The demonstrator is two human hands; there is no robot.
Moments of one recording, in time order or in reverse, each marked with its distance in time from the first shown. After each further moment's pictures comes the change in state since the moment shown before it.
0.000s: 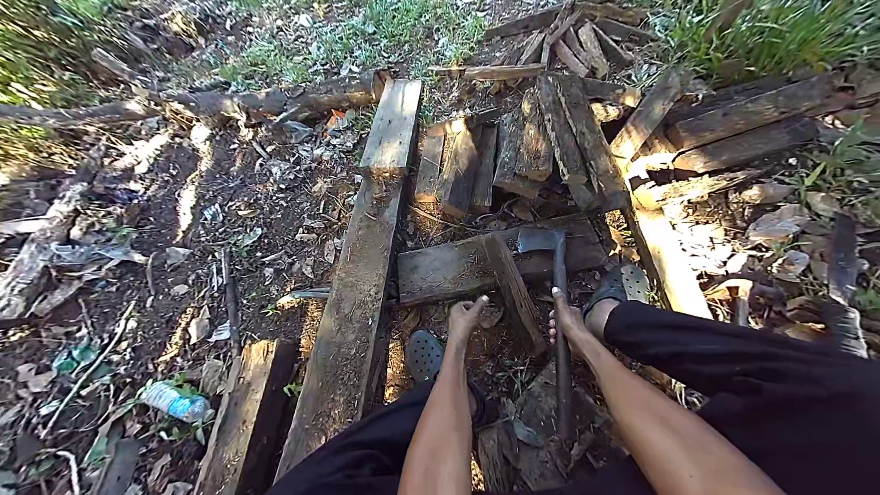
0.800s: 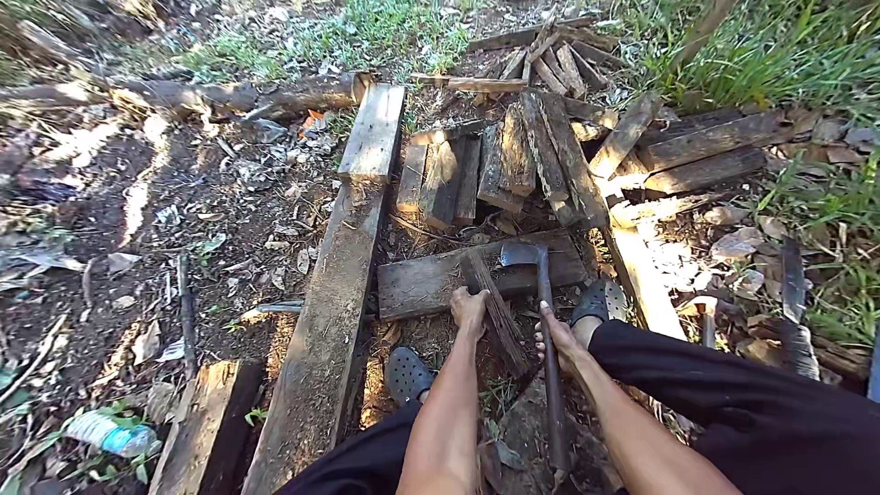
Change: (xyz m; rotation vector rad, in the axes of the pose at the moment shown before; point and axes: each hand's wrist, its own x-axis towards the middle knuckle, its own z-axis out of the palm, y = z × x) left_hand 0.042 0.065 0.054 0.131 0.181 -0.015; right_hand -0.008 -0.015 -0.013 0.106 -0.126 0.035
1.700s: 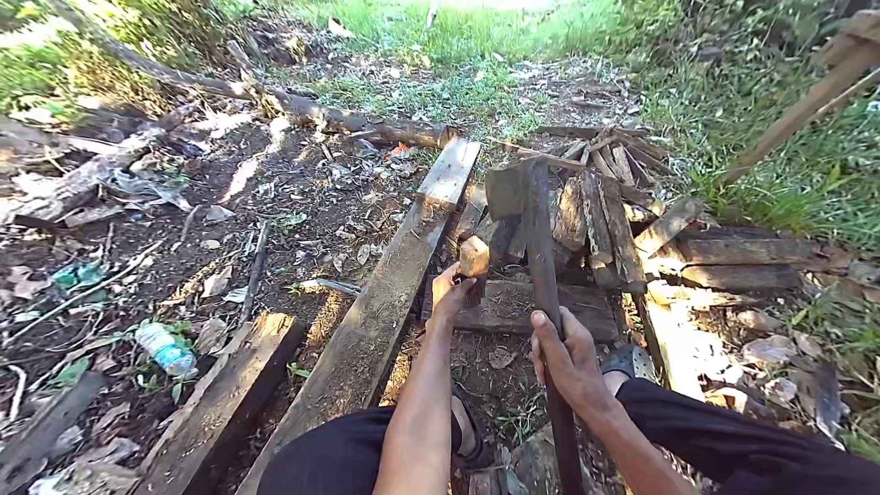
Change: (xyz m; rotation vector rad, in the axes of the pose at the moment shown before) left_hand 0.005 -0.003 -0.180 -0.360 0.214 0.668; right_hand -0.244 -0.050 0.131 -0.449 -0.353 -0.997
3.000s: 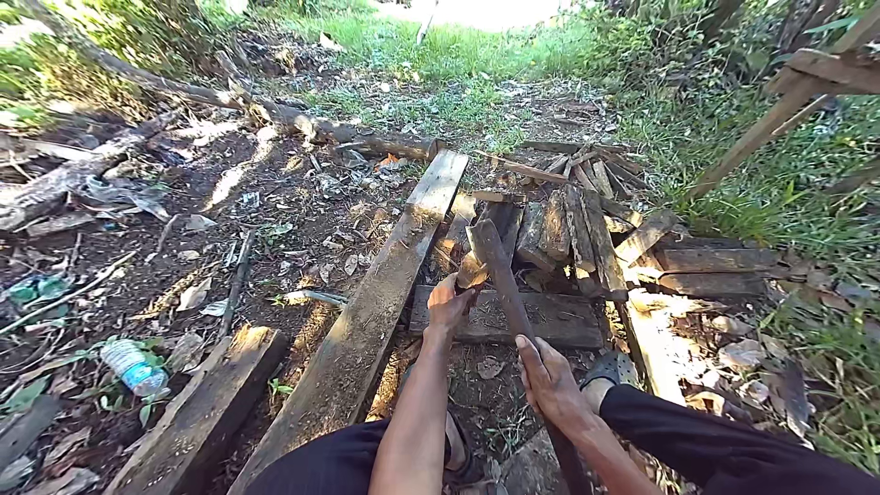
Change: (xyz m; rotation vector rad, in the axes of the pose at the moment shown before) left_hand 0.000 0.024 0.016 0.428 -0.067 -0.057; right_hand -0.008 0.044 -0.008 -0.238 -0.034 0.149
